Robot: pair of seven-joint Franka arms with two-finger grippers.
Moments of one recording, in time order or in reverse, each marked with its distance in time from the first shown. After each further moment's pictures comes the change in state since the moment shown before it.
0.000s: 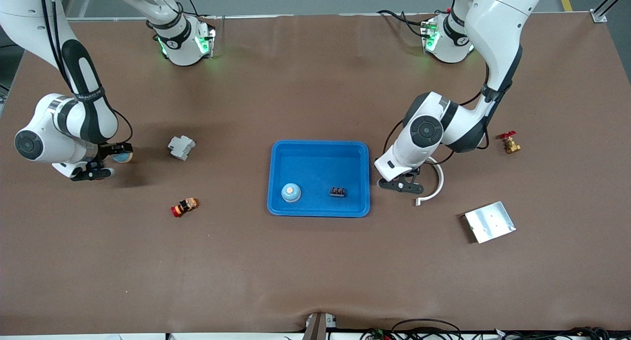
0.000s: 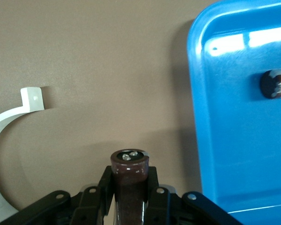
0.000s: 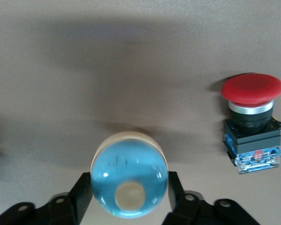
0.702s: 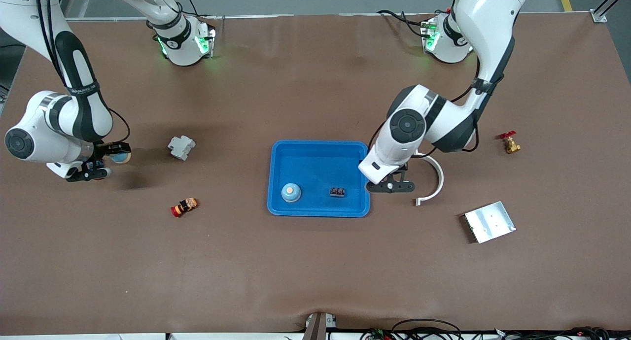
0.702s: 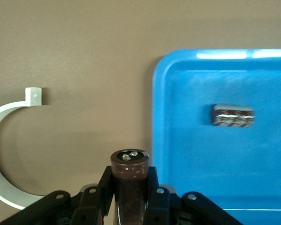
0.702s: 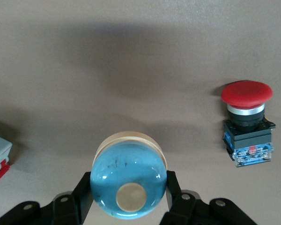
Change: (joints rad) left arm -0.065 0.004 0.000 0.165 0.000 -0.168 -0.196; right arm -0.015 -0.034 0.026 0.017 0.000 -0.045 0.002
